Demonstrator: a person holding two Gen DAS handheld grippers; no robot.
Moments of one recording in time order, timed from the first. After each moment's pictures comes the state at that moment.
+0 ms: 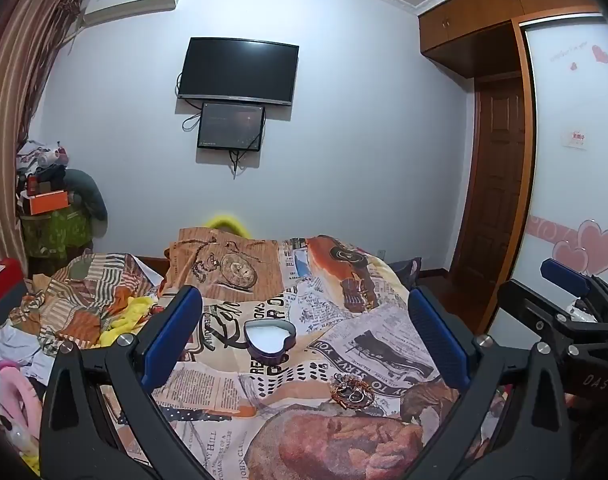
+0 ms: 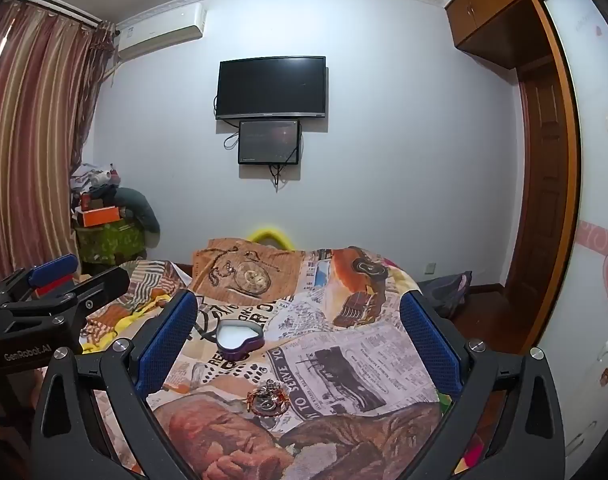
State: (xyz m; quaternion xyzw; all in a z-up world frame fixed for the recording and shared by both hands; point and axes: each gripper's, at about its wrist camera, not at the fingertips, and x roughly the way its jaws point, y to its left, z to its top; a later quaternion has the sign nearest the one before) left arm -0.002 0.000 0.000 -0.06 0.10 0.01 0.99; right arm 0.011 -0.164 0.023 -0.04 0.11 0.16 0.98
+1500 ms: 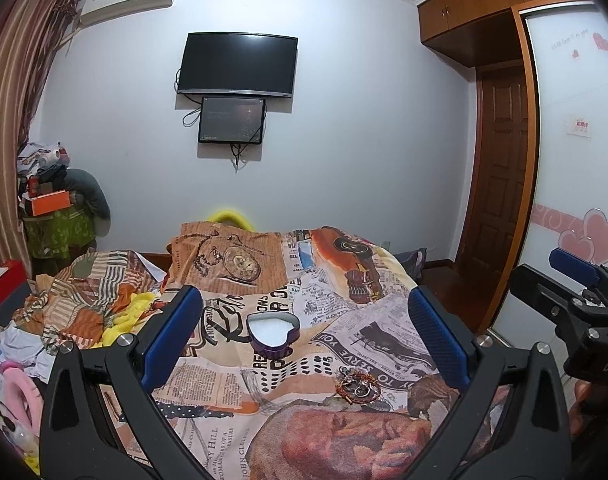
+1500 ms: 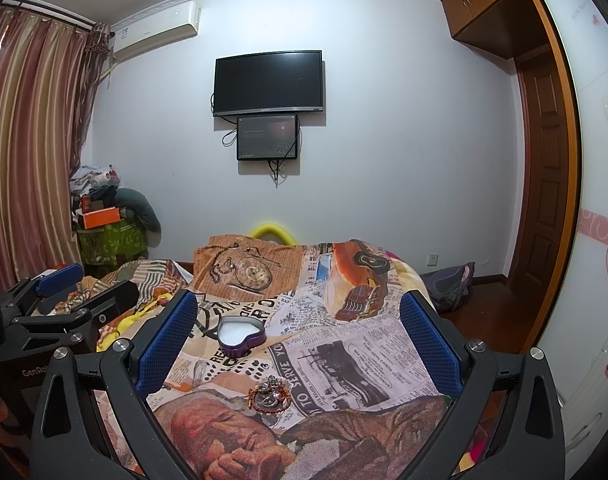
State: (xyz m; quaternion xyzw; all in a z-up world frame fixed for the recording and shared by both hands) left arm 0.008 0.000 -0.009 -0.05 0.13 0.01 0.99; right arm 0.011 -0.165 0.020 -0.03 0.12 0.16 0.98
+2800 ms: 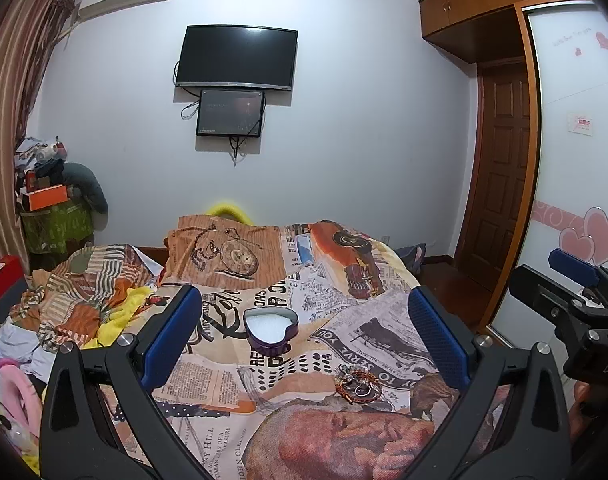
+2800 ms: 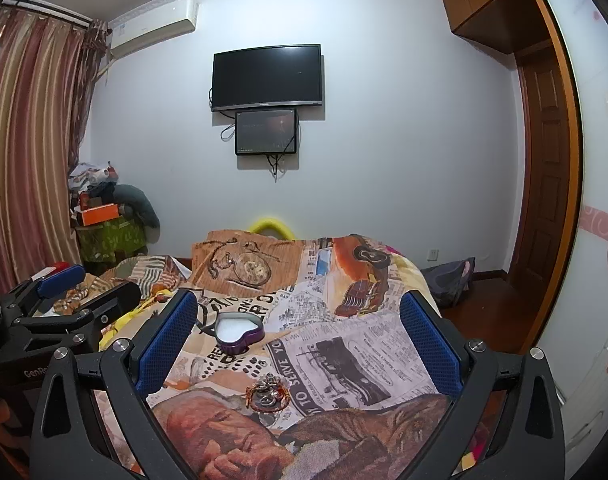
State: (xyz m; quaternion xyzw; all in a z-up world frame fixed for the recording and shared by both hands) left arm 0.021 0.000 -0.014 -0.05 0.14 0.01 0.99; right arm 0.020 -0.164 0.014 -0.03 0.13 0.16 0.98
